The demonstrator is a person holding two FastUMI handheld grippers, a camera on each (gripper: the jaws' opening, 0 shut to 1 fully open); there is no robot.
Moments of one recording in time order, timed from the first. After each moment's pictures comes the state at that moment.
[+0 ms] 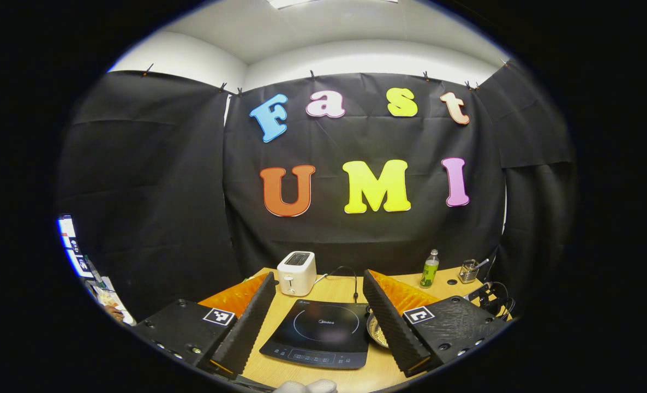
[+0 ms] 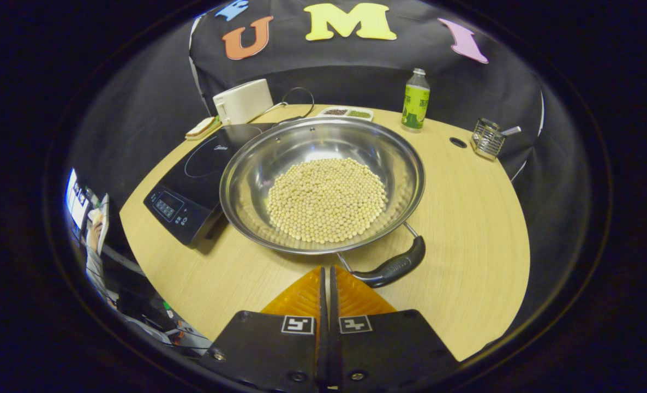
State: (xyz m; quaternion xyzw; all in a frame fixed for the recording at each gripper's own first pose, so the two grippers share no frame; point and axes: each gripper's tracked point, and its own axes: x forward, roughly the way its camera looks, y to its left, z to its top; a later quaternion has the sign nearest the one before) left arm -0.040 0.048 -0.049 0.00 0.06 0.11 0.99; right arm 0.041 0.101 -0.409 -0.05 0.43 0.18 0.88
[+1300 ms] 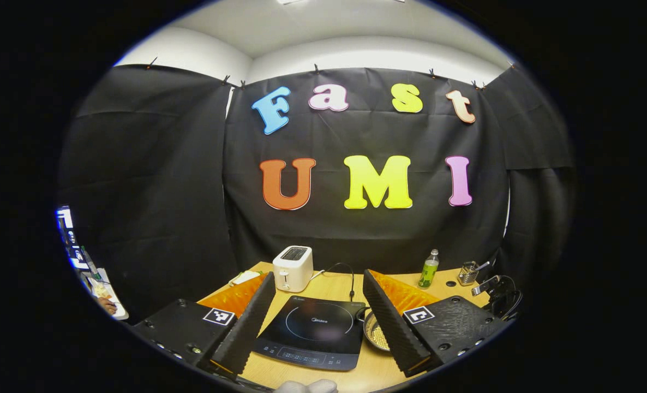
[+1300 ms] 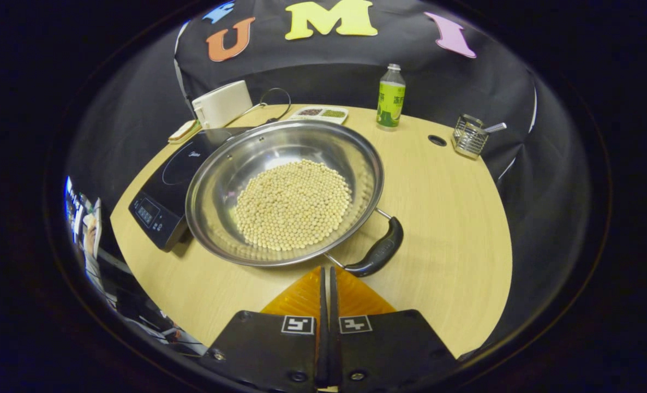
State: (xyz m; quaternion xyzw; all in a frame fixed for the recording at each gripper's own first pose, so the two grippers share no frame) left arm -0.025 0.037 -0.060 -0.02 0.07 0.12 0.99; right arm 0.072 0.049 -0.403 -0.05 0.44 0.15 0.88
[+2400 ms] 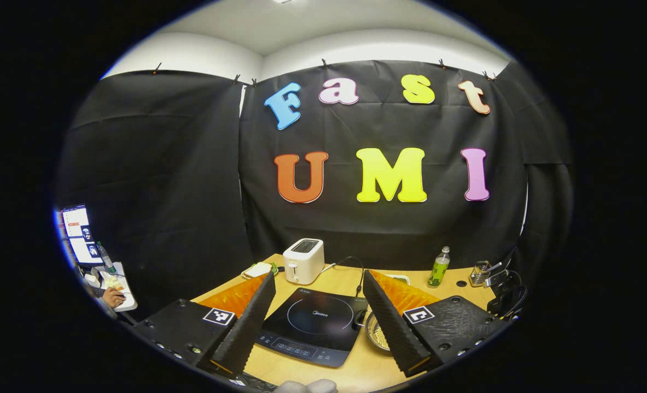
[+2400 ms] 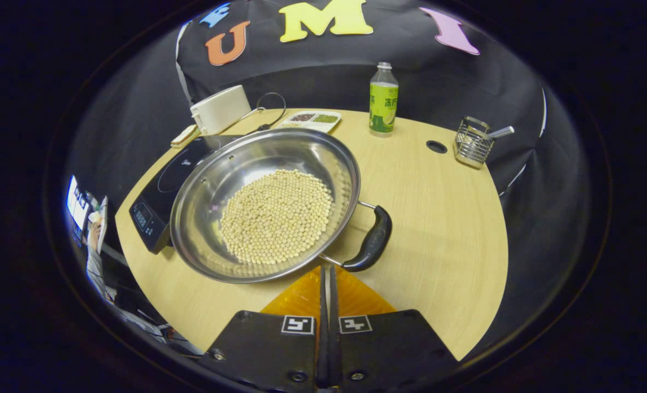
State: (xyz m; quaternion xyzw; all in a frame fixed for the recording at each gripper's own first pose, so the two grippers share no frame) left arm -0.024 0.006 -0.061 -0.01 0.09 0.19 0.98; right arm 0.121 0.008 -0.402 -0.05 0.43 0.19 0.88
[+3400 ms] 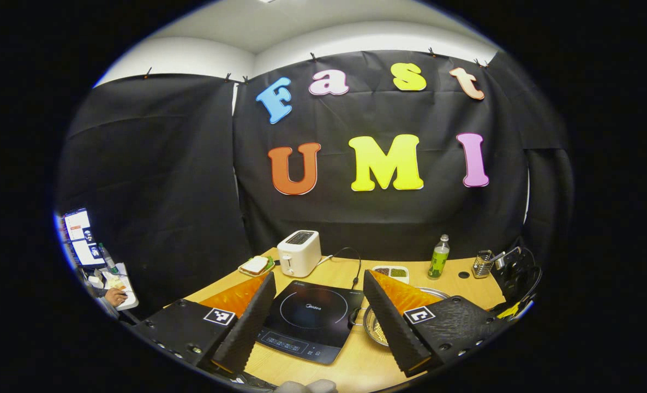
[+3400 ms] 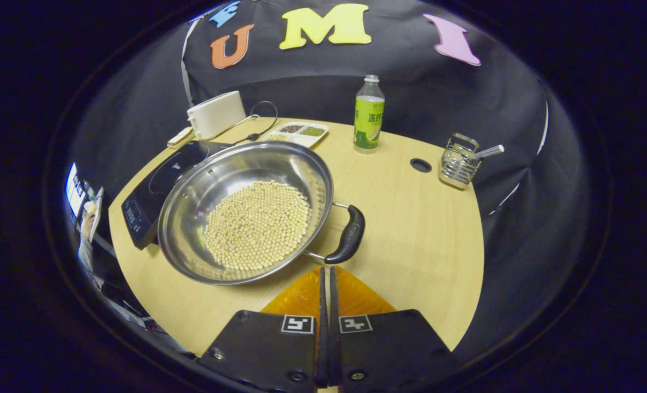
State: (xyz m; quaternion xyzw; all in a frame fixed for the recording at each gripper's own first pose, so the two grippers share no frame) left arm -0.002 -0.026 -0.093 0.00 0.12 0.18 0.98; right arm 0.144 -0.031 -0.380 -0.07 0.39 0.18 0.90
